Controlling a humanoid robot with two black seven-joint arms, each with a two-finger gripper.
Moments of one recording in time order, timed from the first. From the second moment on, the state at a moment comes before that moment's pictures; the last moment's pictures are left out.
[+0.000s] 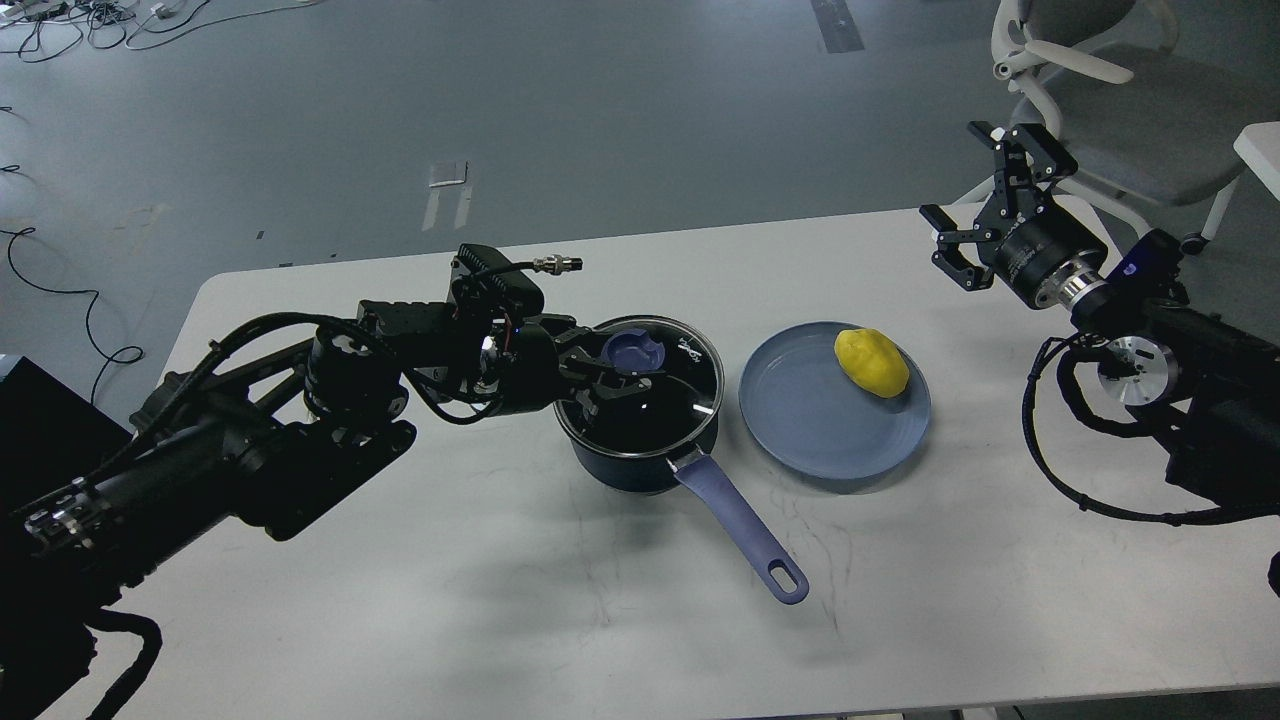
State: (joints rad) left arm -0.93 0.36 -0.39 -1.09 2.03 -0.35 -0.40; right arm 0.82 -0.30 0.37 0.42 0.00 0.49 0.49
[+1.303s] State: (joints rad) left arm -0.65 0.88 -0.36 -1.13 1.86 -0.01 -0.49; right arm 0.81 -0.30 0.37 0.41 -0.01 0.49 0.49
